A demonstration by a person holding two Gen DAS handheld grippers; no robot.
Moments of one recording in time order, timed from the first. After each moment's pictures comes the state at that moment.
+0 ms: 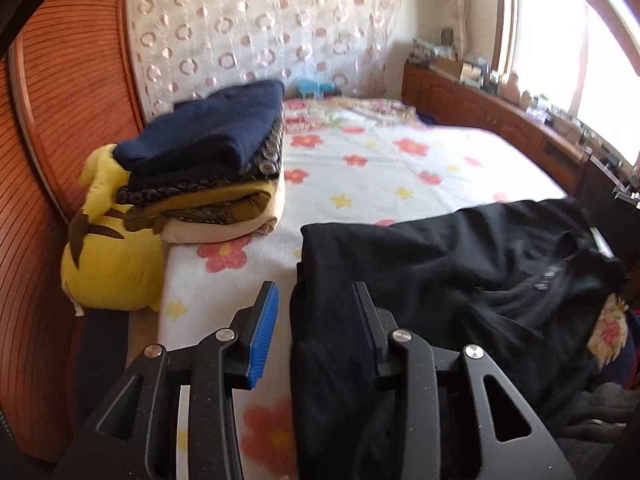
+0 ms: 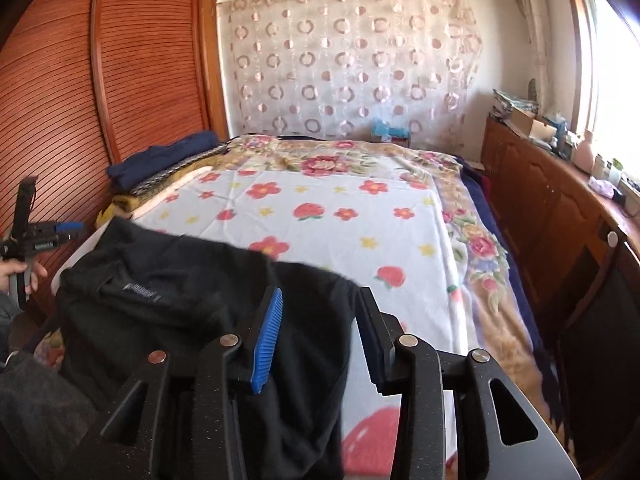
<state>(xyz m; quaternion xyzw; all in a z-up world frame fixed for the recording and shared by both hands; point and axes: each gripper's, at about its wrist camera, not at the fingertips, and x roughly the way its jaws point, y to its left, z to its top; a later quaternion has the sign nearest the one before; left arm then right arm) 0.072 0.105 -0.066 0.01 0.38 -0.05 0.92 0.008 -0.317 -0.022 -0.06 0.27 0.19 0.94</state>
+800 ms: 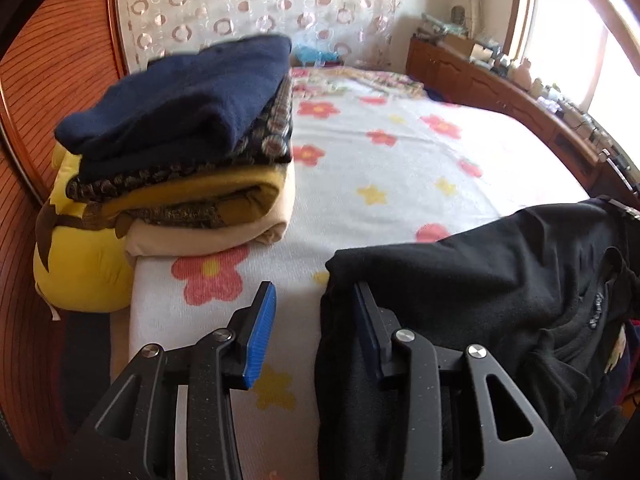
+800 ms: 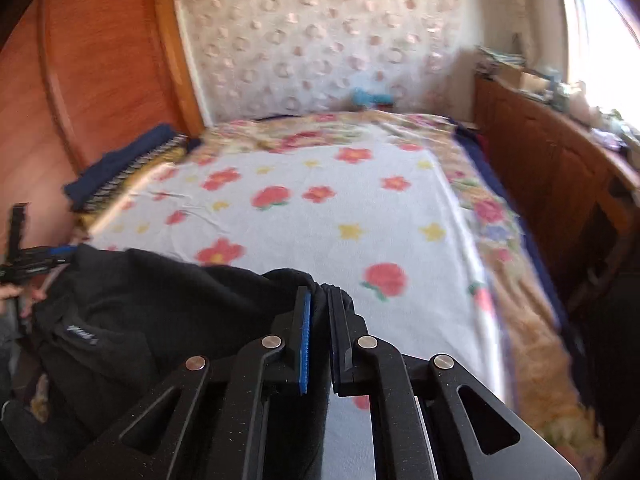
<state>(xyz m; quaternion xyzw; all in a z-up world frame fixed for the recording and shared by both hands) 0.123 0.120 -0.087 -0.01 0.42 -0.06 0.91 0.086 -0.315 -0.055 -0.01 0.33 0.14 0.93</state>
